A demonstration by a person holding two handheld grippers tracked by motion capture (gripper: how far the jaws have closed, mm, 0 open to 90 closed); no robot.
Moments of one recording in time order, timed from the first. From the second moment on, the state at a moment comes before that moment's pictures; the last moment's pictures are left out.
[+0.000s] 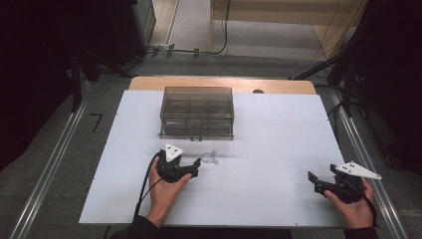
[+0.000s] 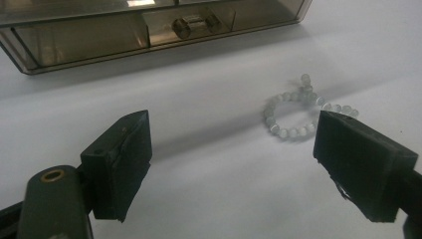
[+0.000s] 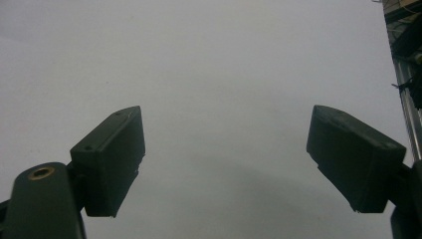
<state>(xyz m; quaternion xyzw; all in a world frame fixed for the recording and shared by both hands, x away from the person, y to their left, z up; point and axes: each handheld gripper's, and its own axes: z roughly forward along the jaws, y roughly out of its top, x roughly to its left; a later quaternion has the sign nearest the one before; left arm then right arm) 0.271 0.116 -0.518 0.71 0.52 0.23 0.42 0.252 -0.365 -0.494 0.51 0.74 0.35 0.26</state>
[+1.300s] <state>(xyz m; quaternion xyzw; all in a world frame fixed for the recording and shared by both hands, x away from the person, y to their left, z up) 0.282 0.088 -0.520 0.74 0.46 0.21 0.44 0.254 -0.365 -0.496 0.52 0.74 0.35 0.25</state>
